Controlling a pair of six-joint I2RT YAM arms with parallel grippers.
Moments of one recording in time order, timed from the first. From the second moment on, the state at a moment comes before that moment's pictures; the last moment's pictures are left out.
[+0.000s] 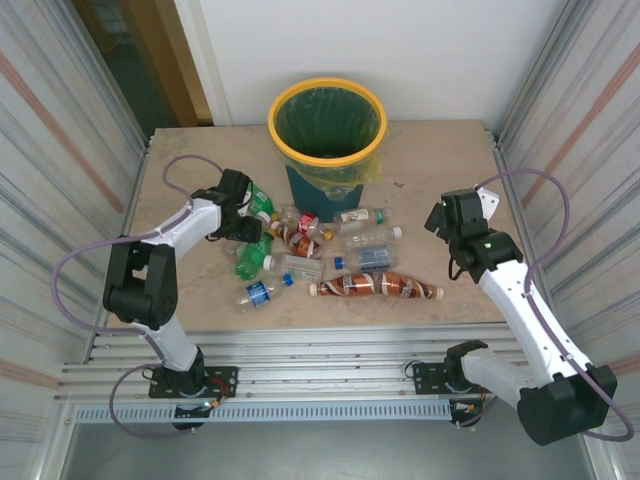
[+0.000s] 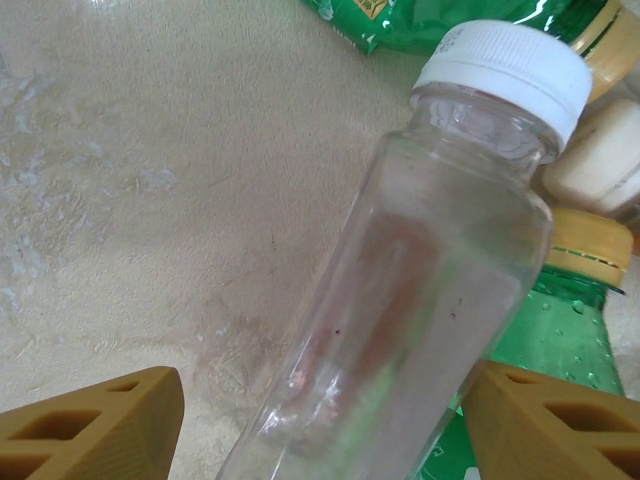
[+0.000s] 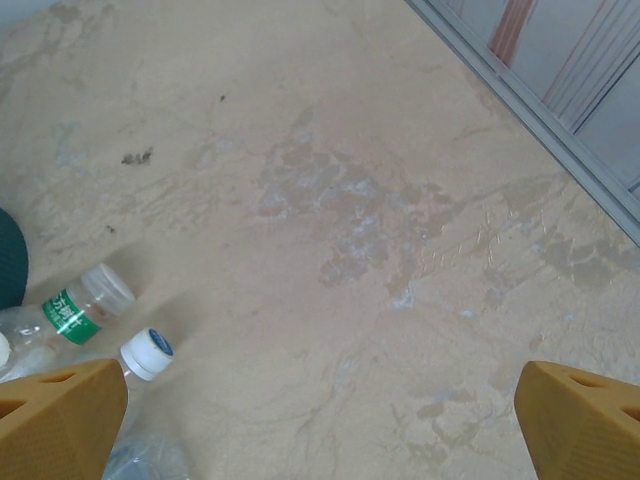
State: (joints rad) left arm -0.28 1.72 1.19 -0.71 -0.12 -0.10; right arm 0.28 1.02 0.96 -0.77 0.50 0.63
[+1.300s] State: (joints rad) left arm -0.22 1.68 1.18 -0.73 -0.13 -0.09; right arm 0.28 1.06 0.94 -0.76 0.49 0.65
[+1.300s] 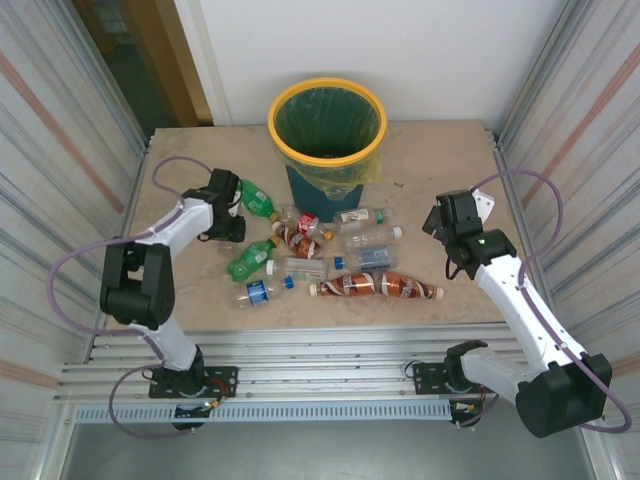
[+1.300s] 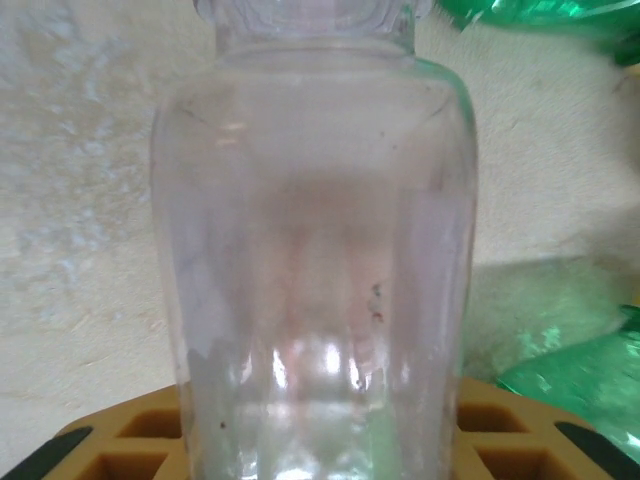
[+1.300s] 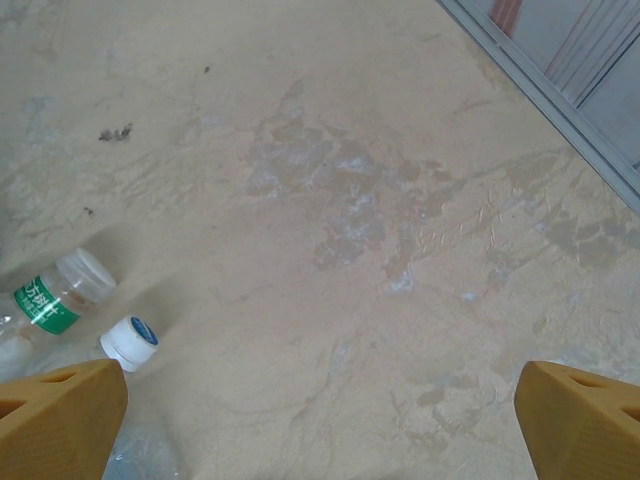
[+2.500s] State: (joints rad) left arm -0.32 1.26 1.38 -0.45 0.14 -0.26; right arm 0.27 0.97 0.88 -0.75 0.50 0.68
